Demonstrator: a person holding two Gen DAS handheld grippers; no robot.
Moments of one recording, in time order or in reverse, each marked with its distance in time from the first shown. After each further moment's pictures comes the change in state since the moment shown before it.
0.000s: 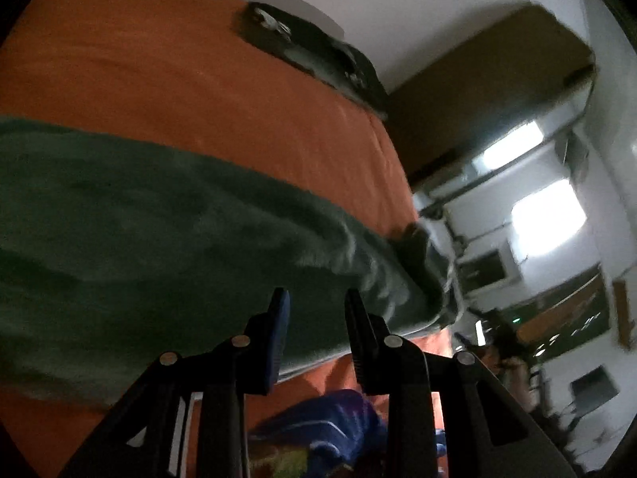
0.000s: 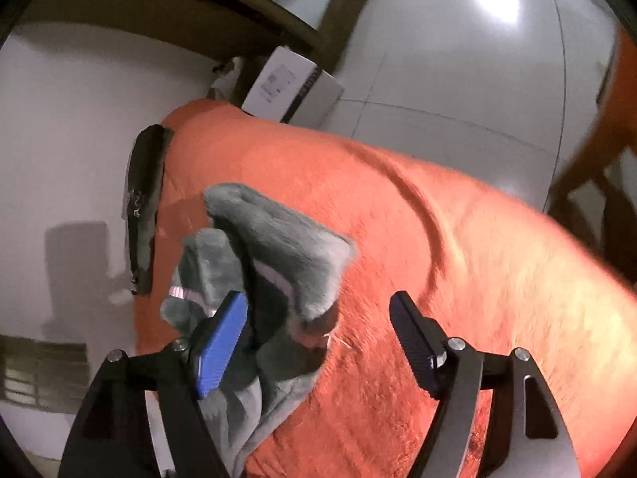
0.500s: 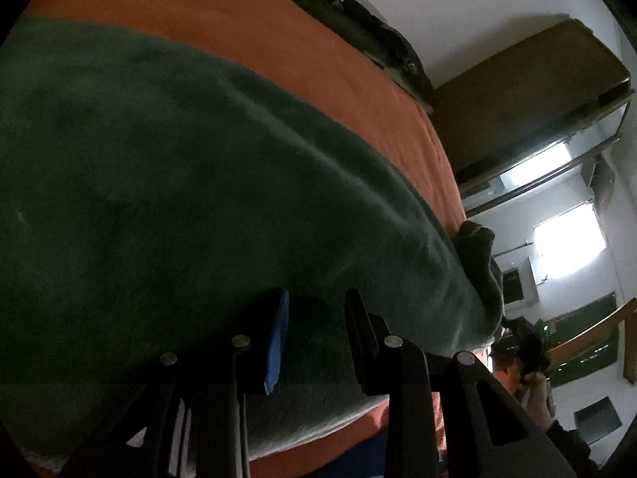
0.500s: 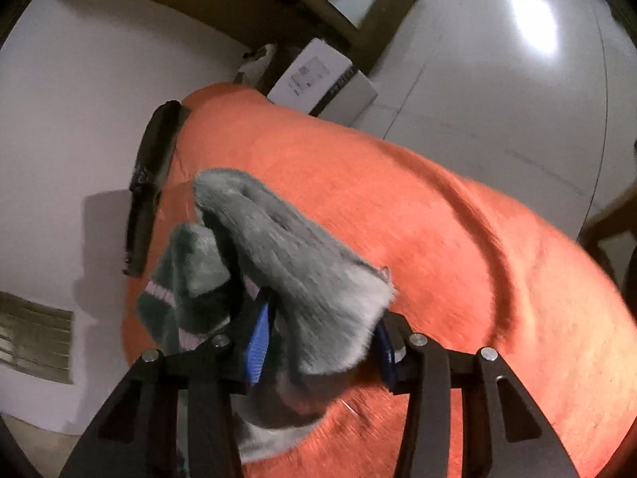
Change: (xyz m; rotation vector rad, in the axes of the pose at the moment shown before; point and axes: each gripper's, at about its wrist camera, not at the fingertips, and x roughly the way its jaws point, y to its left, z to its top) left arm 0.063 0.035 -0.029 -0.138 -0.002 0.058; right arm 0.036 0.028 0.002 -0.193 -0.034 0.014
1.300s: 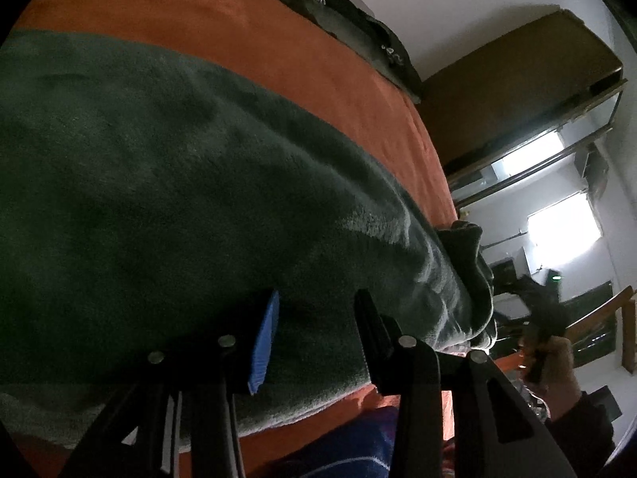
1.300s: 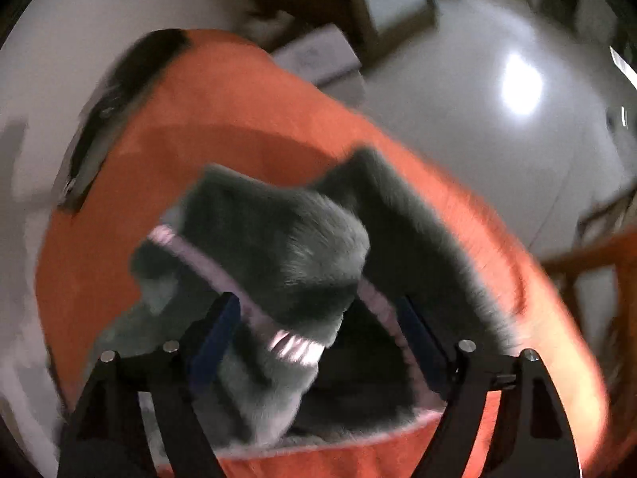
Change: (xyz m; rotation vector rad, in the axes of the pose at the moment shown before) left arm -0.007 -0.014 -0.013 0.013 0.016 -0.028; right arm 0.042 0.080 -0.012 -0.124 0.132 -0.312
